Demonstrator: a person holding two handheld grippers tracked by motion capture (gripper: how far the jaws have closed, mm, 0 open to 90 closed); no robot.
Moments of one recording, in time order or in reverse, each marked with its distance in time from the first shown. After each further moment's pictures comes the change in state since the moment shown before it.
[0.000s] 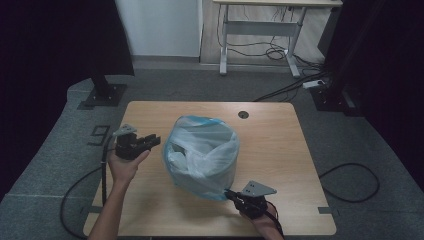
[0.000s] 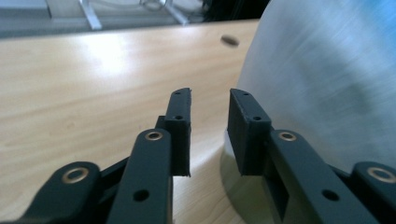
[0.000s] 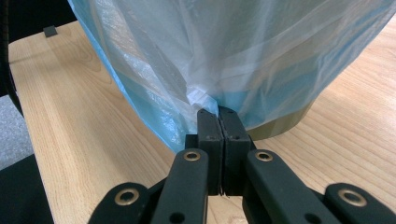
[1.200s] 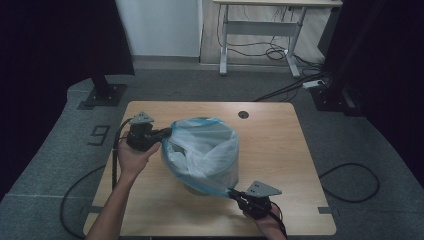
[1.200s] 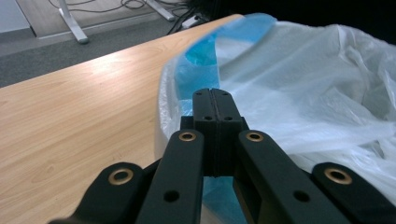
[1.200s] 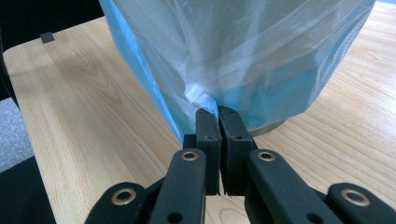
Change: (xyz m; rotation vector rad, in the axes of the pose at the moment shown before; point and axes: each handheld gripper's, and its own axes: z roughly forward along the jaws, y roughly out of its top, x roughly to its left) left arm -0.053 0.051 0.008 0.090 0.000 0.142; right arm -0.003 0.000 -0.011 -0.014 -0.019 0.007
